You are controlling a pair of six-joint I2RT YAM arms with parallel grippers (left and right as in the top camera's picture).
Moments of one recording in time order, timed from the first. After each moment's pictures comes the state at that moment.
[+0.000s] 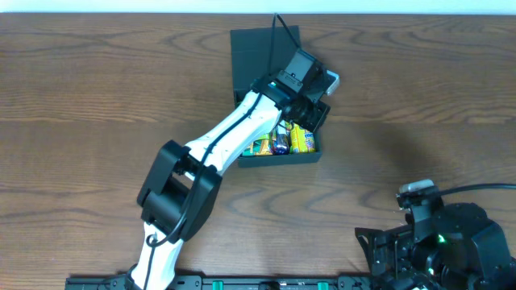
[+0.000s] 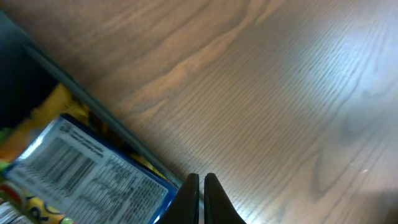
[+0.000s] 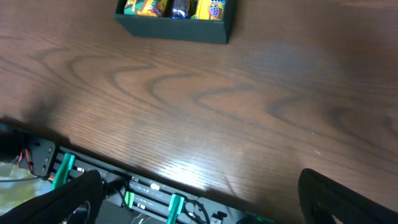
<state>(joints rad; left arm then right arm) -0.67 2.13 1.73 -0.63 0.38 -0.12 0.52 0.67 1.23 -1.50 -0.03 0.33</state>
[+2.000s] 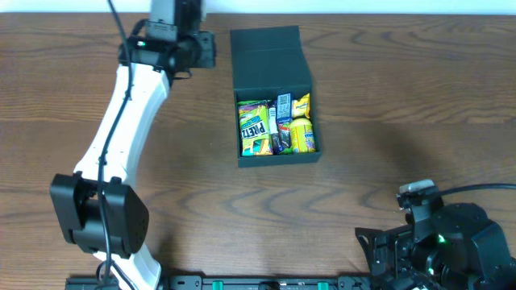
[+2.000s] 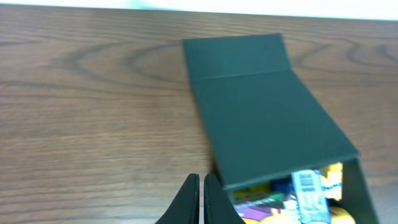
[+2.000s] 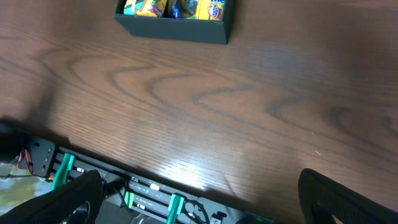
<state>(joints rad) -0.17 1.86 1.74 -0.73 0.16 -0.17 0.52 0.67 1.23 -1.50 -0.03 0.33</state>
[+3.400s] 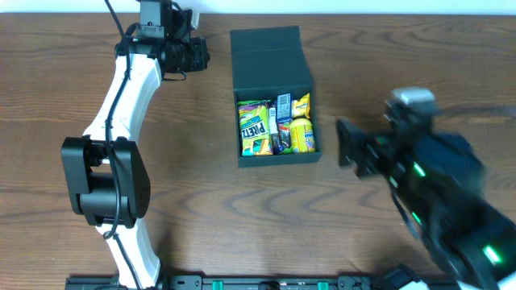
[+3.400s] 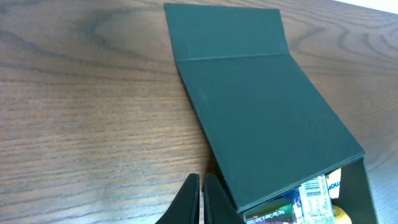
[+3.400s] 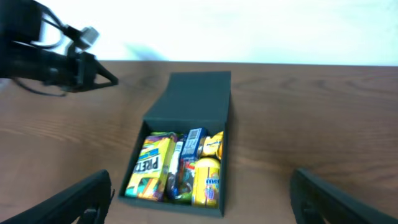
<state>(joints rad) -0.08 2.04 1.74 -0.65 0.42 -0.17 0.51 0.96 1.24 -0.76 0.19 0.30</state>
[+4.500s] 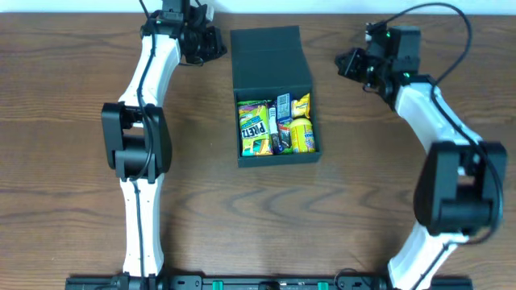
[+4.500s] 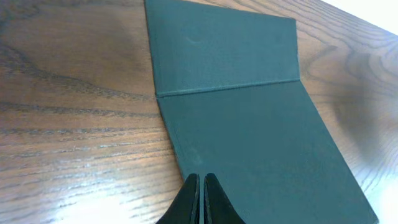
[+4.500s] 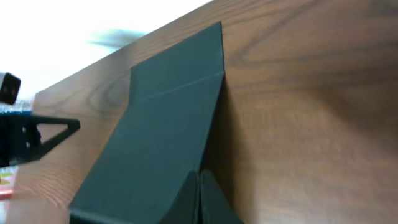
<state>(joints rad) -0.10 2.50 2.24 -0.77 0.54 -0.30 0.01 2.02 1.44 -0.16 -0.52 0.47</state>
